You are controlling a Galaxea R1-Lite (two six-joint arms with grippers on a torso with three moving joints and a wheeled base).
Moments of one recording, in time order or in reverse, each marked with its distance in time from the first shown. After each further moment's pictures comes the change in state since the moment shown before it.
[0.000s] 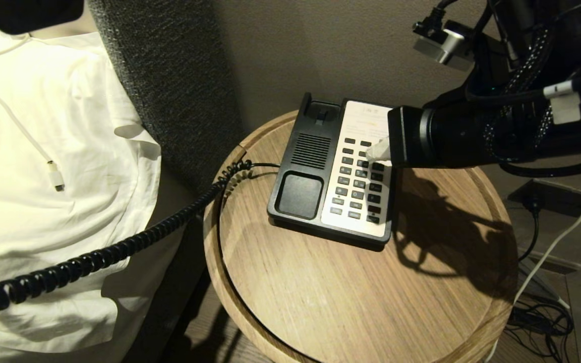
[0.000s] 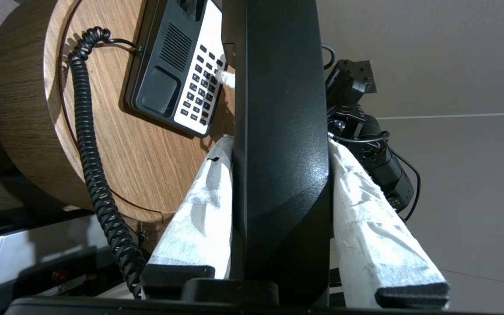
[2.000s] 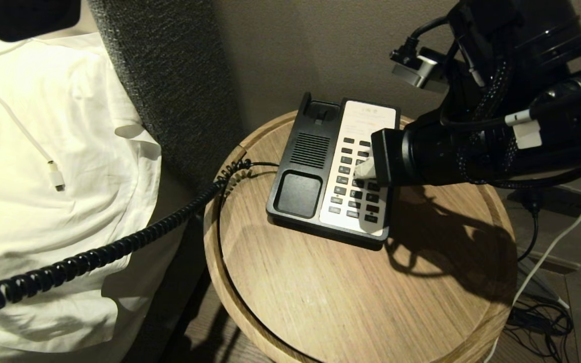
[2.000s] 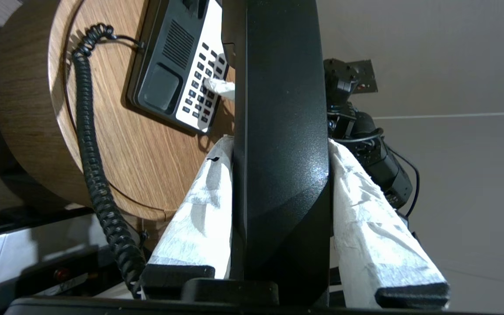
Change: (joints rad) left arm 0.001 -0.014 0.018 -0.002 0.000 0.000; right arm 0.003 0.049 0.001 0.045 0.012 0.004
